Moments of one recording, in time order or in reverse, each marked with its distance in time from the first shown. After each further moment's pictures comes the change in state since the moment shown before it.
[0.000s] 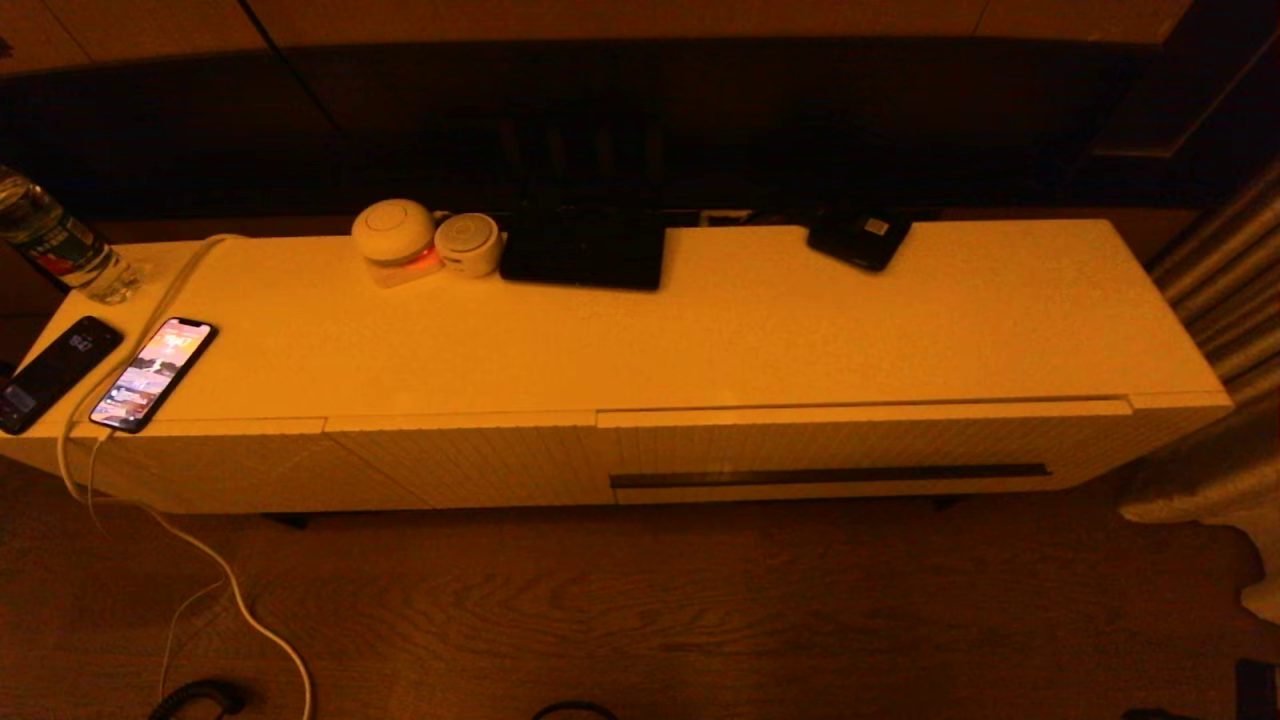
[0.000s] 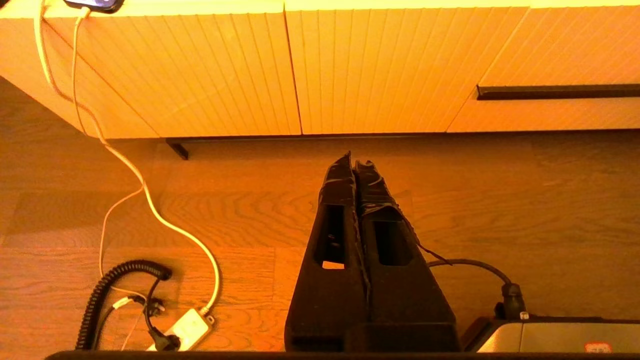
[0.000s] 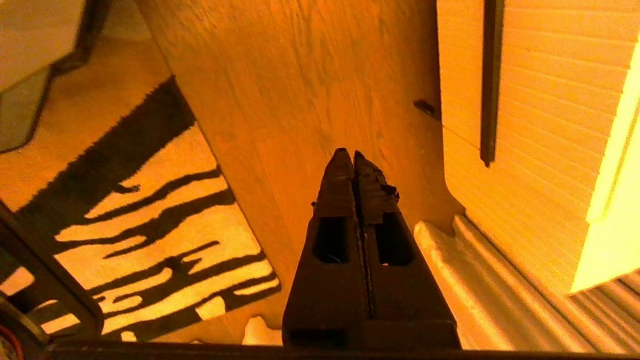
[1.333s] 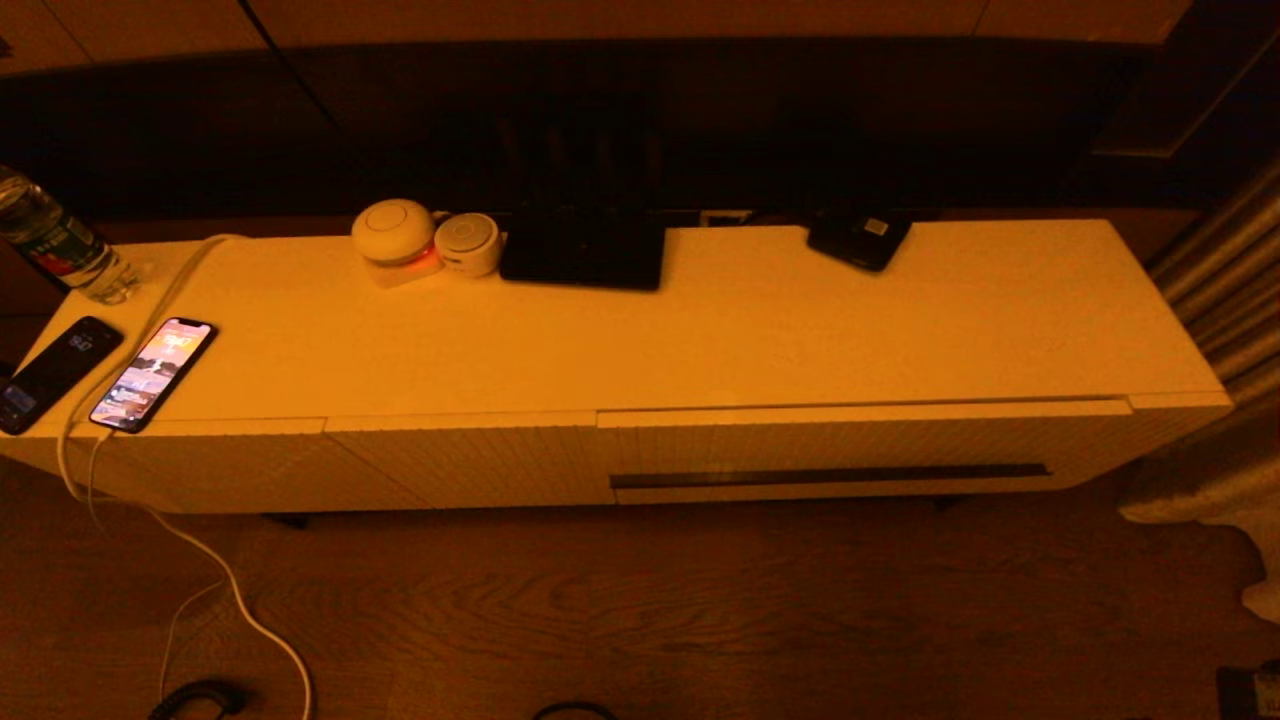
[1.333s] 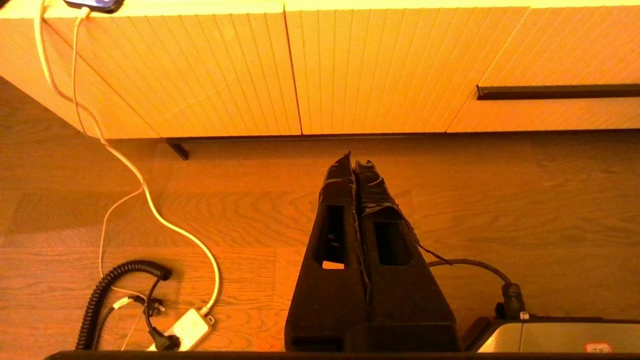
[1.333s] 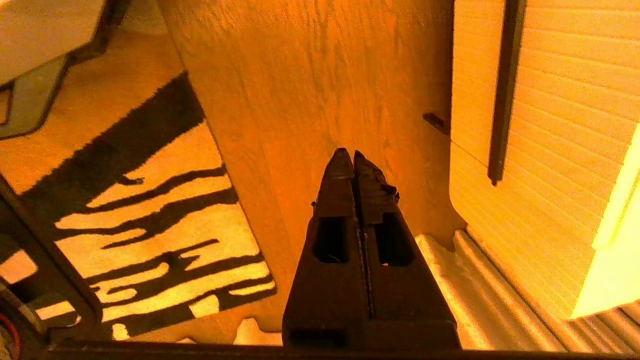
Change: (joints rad) left arm 0.000 0.000 0.000 0.000 0.000 0.000; right arm -0.008 0.026 0.004 0.002 0.044 -0.052
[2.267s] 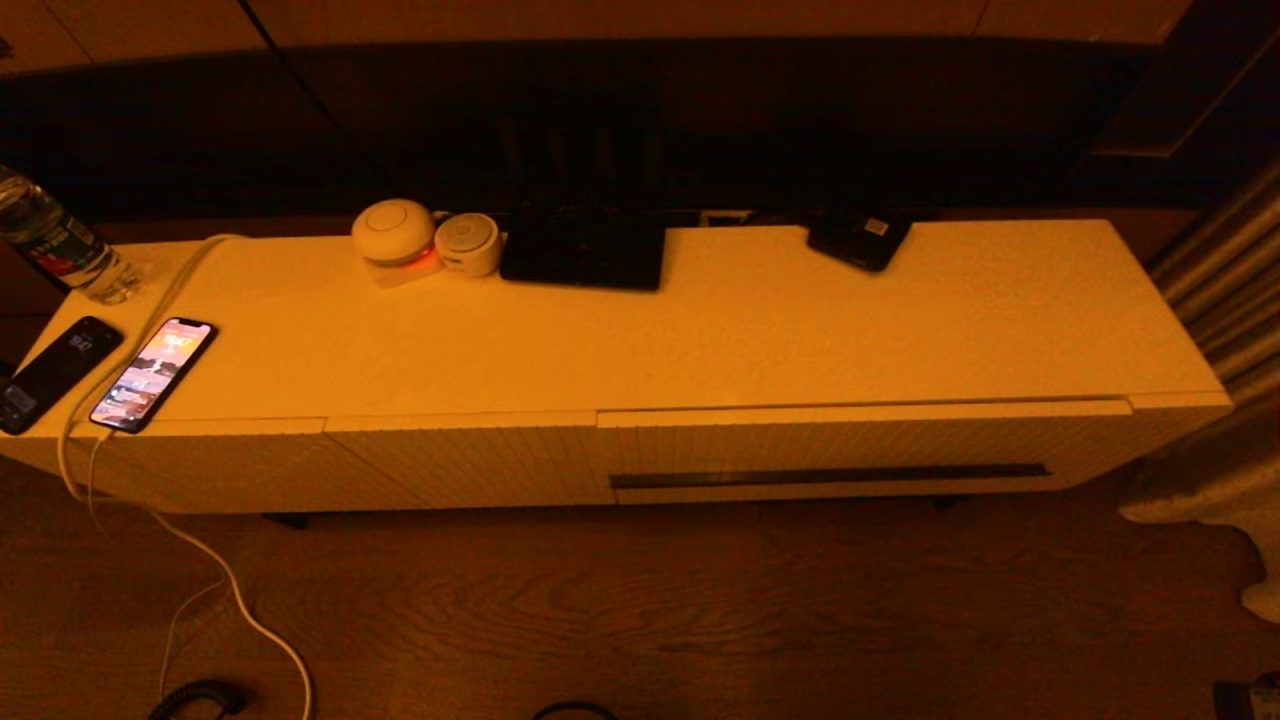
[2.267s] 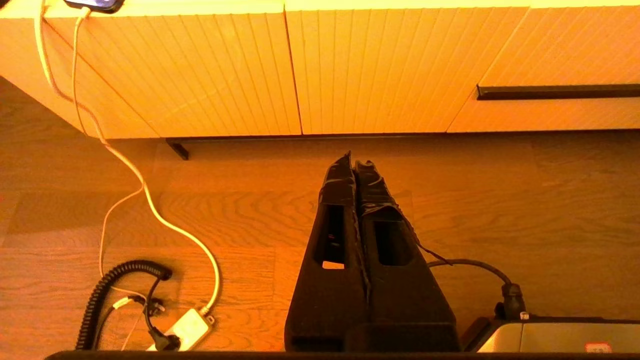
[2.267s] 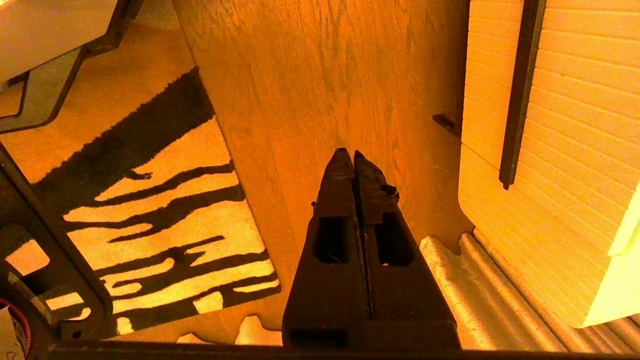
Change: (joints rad) left arm 0.000 0.000 0.000 0.000 0.000 0.000; right arm -0.002 0.000 0.021 0.001 0.010 -0.008
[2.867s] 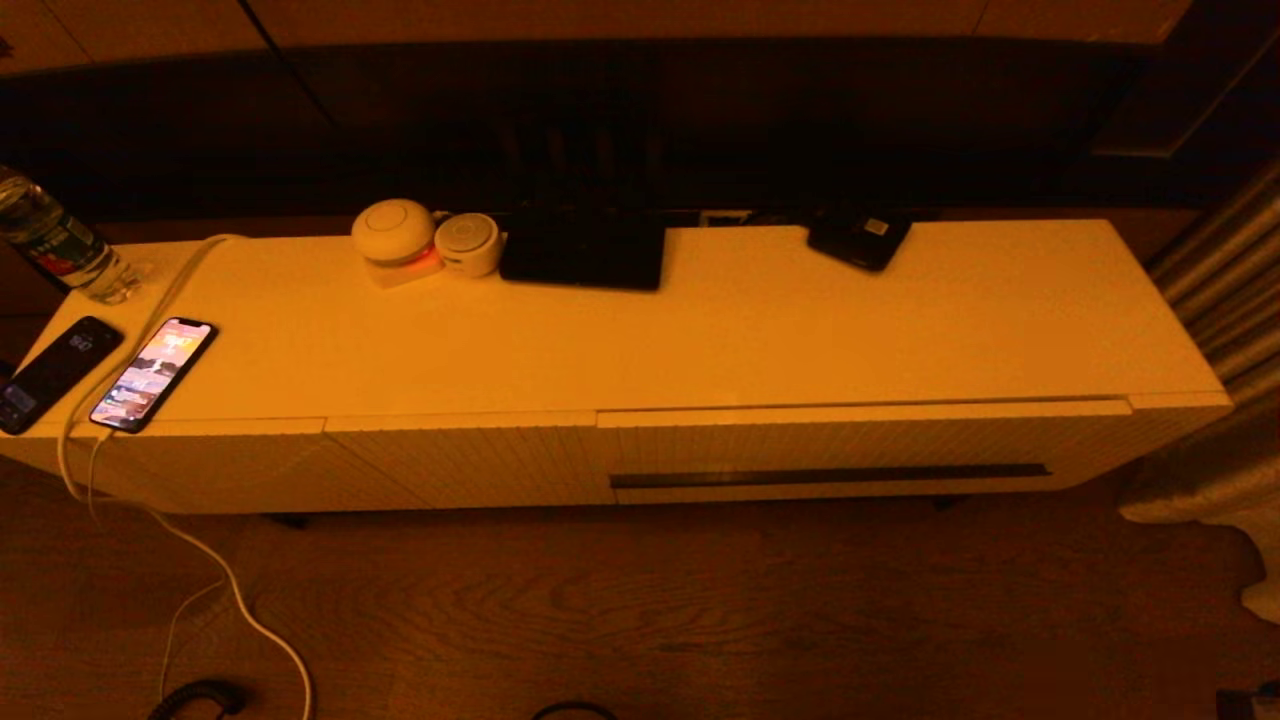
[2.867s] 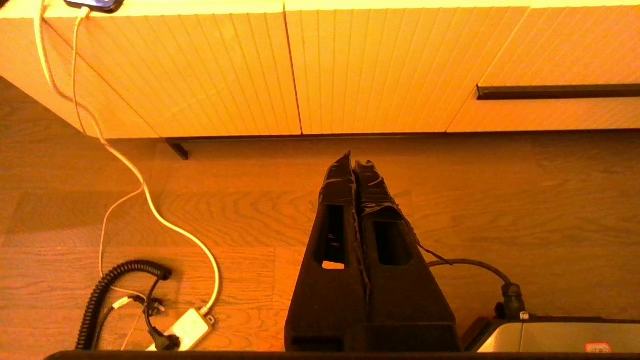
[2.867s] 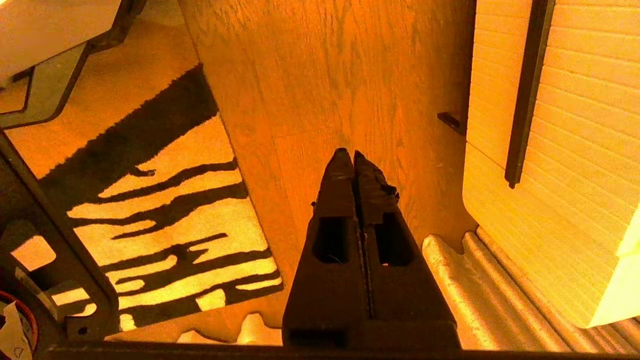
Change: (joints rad) left arm 0.000 0.000 0.000 0.000 0.000 0.000; right arm 0.000 -0.006 0.015 -0.001 0.000 0.000
